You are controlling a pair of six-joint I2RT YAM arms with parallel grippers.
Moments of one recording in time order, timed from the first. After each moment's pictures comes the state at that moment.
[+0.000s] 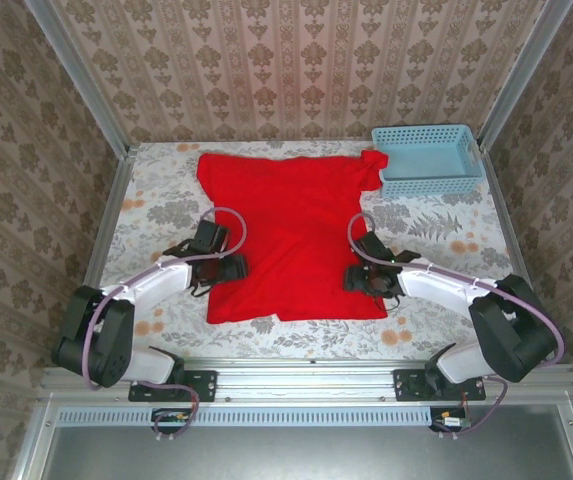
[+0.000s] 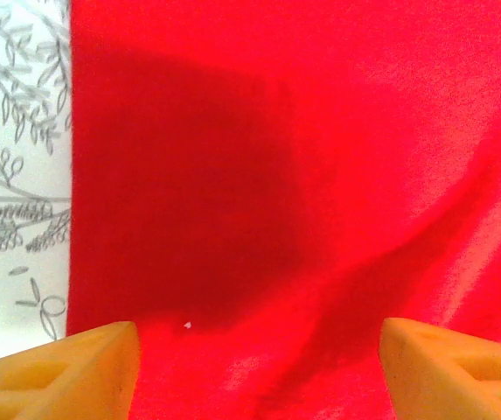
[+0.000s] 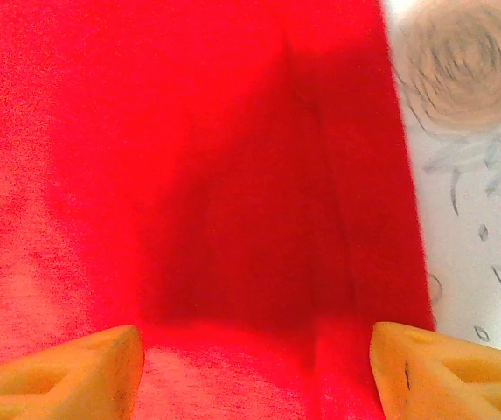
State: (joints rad) left arm -0.45 1.38 0.68 -0.42 0.04 -0.54; right arm 0.54 1.42 0.69 -0.48 0.10 0.72
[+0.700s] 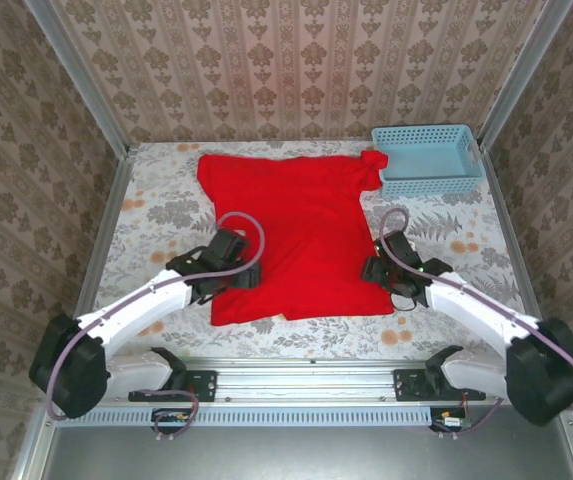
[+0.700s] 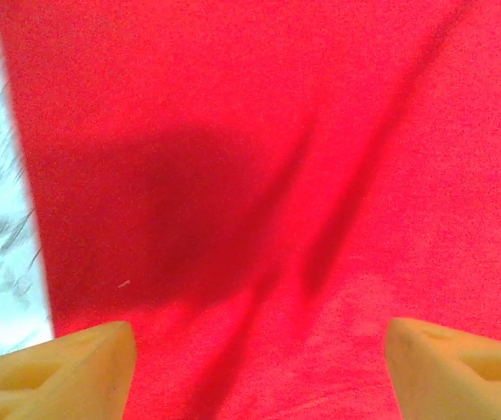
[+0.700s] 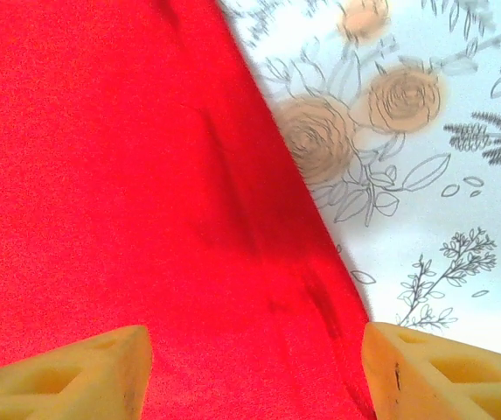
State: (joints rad) left arm -0.77 1.20 0.77 -0.55 -0.15 -0.45; right arm 0.46 1.12 0.63 -0.52 0.17 0.77
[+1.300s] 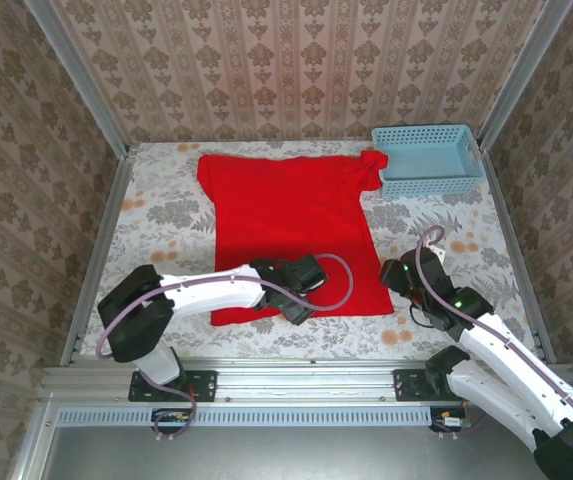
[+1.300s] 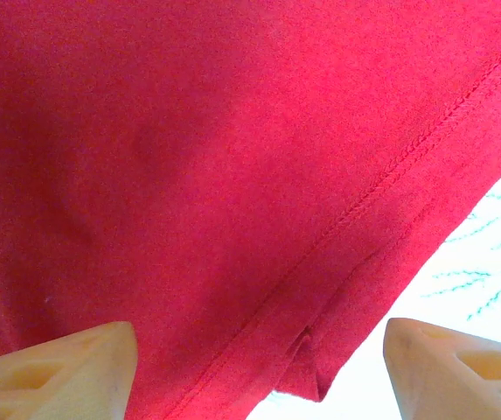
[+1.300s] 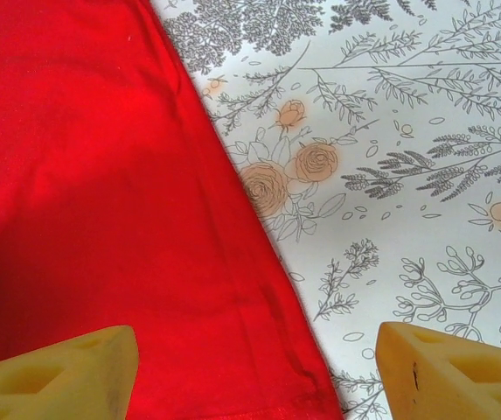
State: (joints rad) left arm -1.13 1.65 1.03 -0.65 -0.18 -0.14; right arm 0.46 0.74 0.55 -0.65 0.29 0.79
